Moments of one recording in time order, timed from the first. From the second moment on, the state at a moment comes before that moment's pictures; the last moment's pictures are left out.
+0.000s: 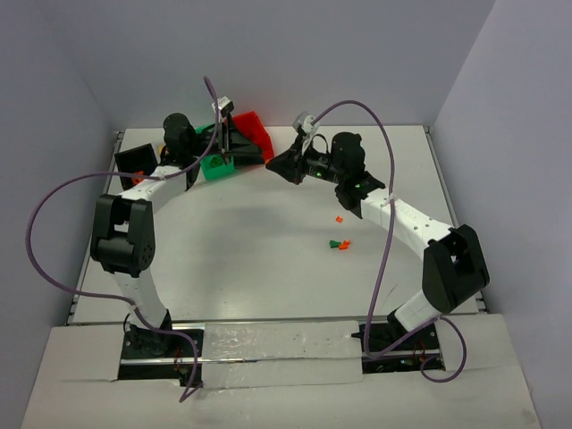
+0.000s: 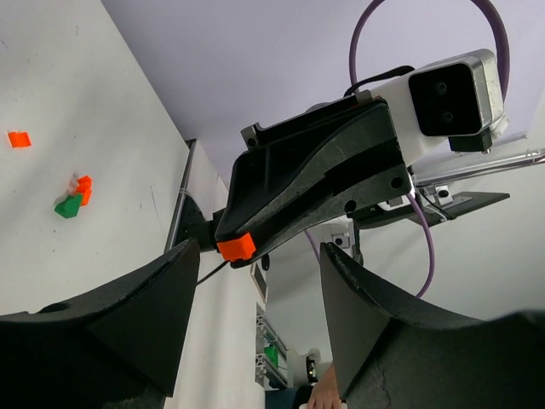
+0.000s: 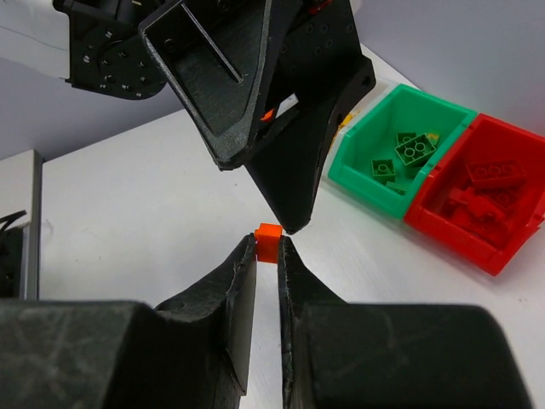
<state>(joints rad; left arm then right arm) -0.24 1.87 1.32 0.76 1.28 -1.46 0.51 1.53 1.14 0.36 -0.63 0.09</state>
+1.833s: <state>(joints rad) -0.21 1.90 1.34 0.77 1.31 -1.52 0.55 1.54 1.15 0.36 -0.54 -0.04</state>
